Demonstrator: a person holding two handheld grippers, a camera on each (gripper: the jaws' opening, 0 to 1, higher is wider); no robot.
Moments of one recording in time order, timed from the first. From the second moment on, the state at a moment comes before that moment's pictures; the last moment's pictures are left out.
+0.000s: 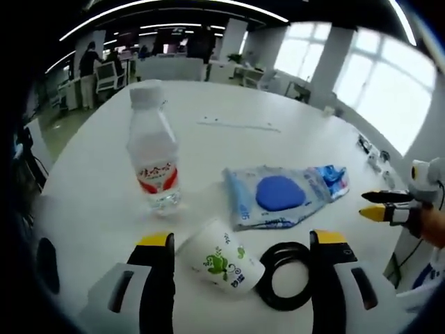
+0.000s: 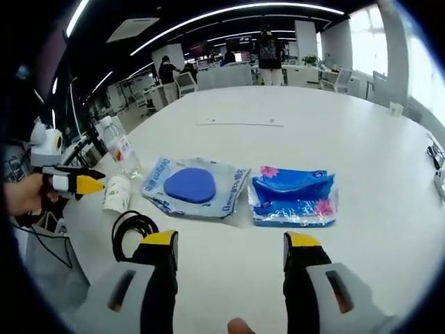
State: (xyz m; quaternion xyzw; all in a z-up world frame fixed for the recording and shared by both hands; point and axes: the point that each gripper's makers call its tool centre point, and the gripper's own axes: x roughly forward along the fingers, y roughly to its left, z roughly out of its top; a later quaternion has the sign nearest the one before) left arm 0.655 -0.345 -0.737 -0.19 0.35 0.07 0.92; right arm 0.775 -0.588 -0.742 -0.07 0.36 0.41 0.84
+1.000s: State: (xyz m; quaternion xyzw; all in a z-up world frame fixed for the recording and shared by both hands) left arm 0.664 -0.325 -0.754 -0.21 0.34 -0.04 0.92; right arm 0.756 -0.611 -0.764 -0.05 0.40 0.38 0.83
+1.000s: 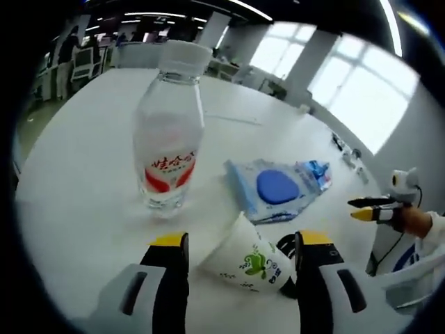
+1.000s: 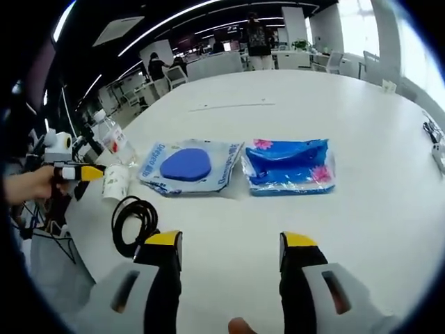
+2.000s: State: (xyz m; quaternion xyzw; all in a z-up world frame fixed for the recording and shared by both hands) left arm 0.658 -0.342 -0.706 -0.13 0.31 -0.05 0.94; right arm 0.745 -0.622 -0.774 -0.04 0.42 0.37 0.83
